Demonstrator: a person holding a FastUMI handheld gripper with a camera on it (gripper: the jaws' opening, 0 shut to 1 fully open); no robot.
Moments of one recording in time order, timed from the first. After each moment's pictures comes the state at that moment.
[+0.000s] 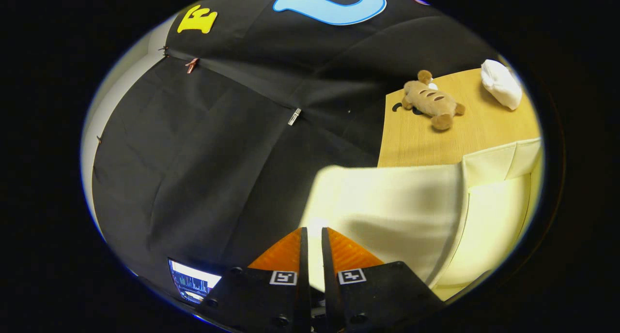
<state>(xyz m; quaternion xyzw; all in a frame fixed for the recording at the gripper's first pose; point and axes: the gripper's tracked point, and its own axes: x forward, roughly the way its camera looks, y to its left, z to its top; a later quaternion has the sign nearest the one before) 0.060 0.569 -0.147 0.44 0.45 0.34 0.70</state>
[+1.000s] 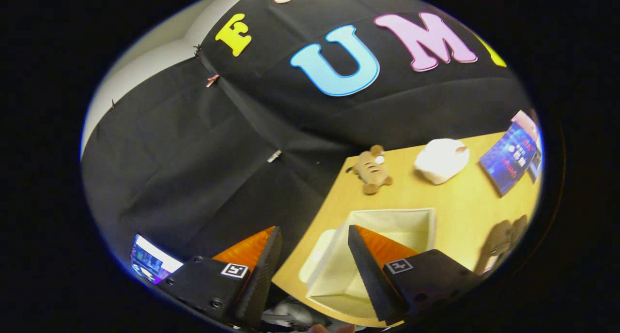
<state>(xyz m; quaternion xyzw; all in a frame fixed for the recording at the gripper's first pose) 0.044 0.326 -0.134 0.32 0.34 0.25 0.85</state>
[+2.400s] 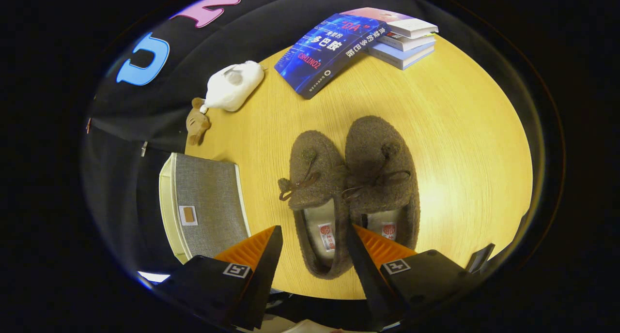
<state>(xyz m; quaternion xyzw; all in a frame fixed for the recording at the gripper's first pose) -0.068 0.059 -0.405 0.33 0.64 0.03 0.69</state>
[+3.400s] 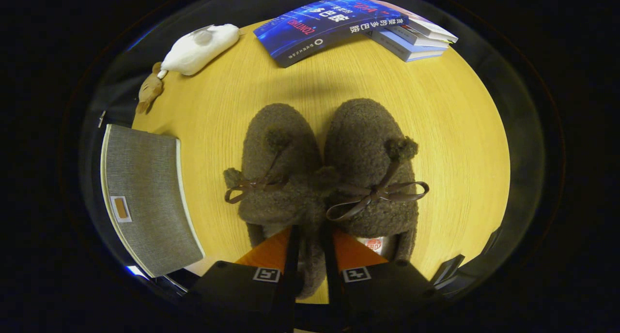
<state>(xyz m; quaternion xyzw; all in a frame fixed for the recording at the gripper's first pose) -0.084 0.048 -0.470 0.18 0.72 -0.02 0.67</state>
